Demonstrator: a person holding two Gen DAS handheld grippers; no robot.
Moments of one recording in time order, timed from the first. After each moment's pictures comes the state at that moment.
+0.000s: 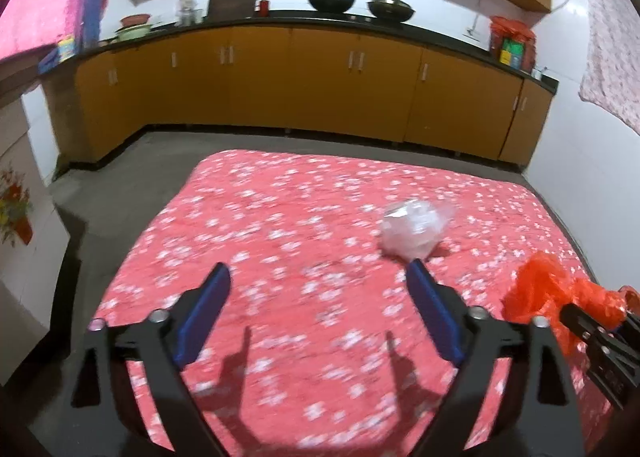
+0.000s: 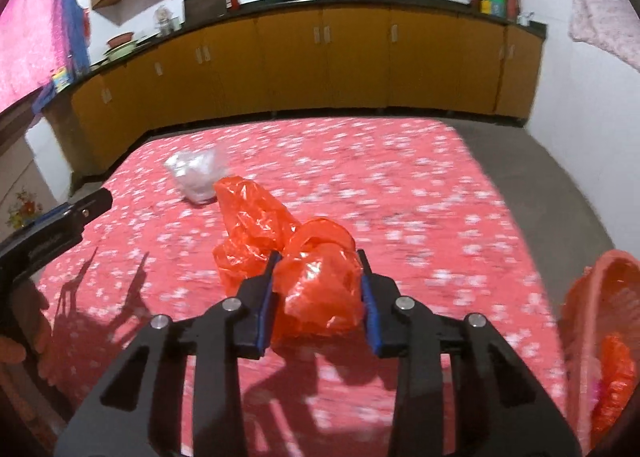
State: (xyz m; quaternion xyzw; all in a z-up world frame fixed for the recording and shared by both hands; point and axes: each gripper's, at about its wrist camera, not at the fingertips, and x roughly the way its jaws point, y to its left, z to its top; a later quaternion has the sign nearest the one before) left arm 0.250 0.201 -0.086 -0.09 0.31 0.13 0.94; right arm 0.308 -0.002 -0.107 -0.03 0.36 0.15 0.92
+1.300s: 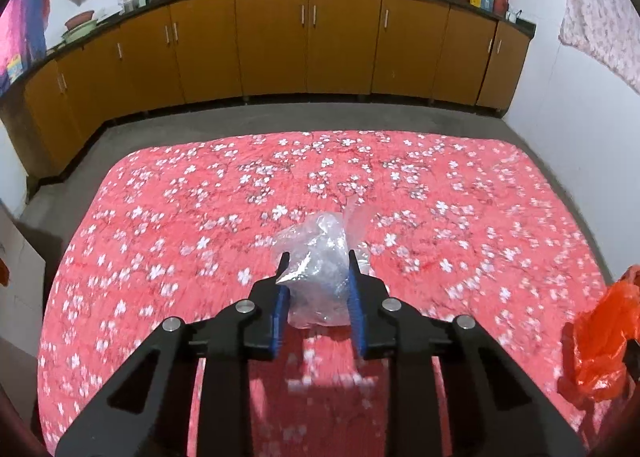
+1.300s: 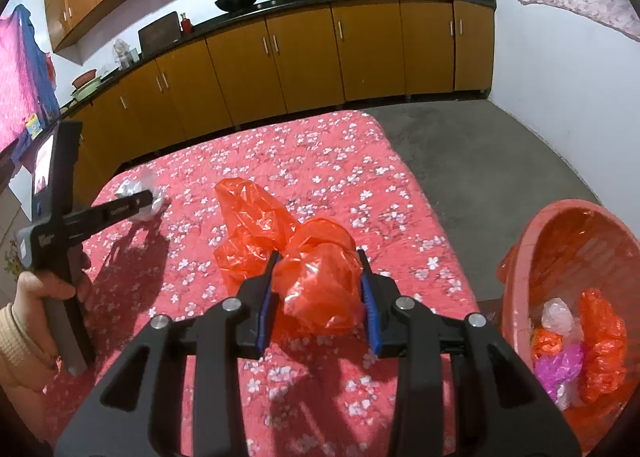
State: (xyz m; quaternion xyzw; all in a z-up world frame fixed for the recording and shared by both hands) left arm 0.339 0.161 -0.104 -0.05 0.39 0.06 0.92; right arm 0.303 -0.081 -0.102 0.04 0.36 0.11 0.92
